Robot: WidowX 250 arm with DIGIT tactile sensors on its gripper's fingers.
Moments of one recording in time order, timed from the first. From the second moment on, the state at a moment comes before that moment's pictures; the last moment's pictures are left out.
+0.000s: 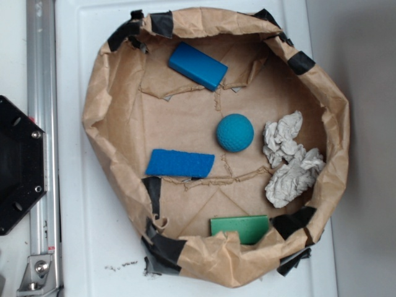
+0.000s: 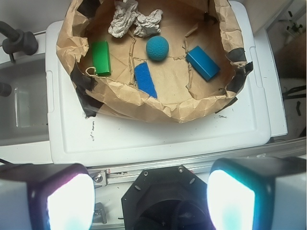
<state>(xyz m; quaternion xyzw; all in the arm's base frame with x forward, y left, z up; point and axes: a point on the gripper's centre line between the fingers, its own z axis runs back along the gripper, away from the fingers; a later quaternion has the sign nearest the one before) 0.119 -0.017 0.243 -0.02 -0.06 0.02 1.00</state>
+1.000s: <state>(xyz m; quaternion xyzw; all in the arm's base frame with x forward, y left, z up) 0.229 -0.003 0.135 -0.06 0.00 0.04 1.00</state>
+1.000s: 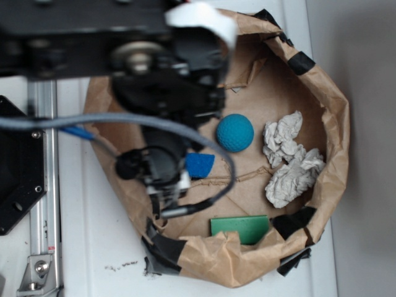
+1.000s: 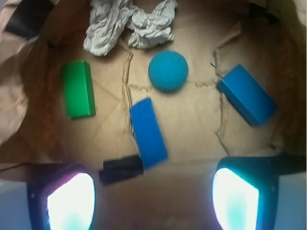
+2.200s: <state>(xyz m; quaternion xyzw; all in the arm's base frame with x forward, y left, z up) 0.227 -0.027 0.057 -0.03 0.02 -0.05 1.00</state>
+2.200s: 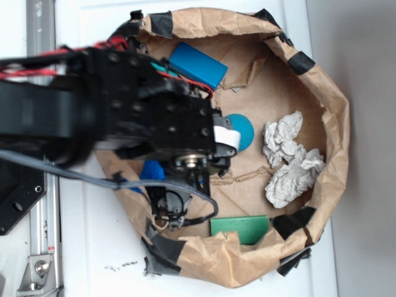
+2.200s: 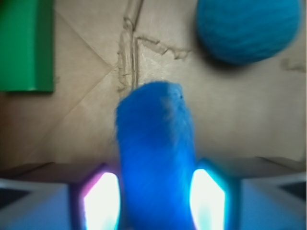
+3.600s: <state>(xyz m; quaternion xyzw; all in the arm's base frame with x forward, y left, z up) 0.232 -0.023 0.023 -0.03 -0.01 -0.05 1.00</state>
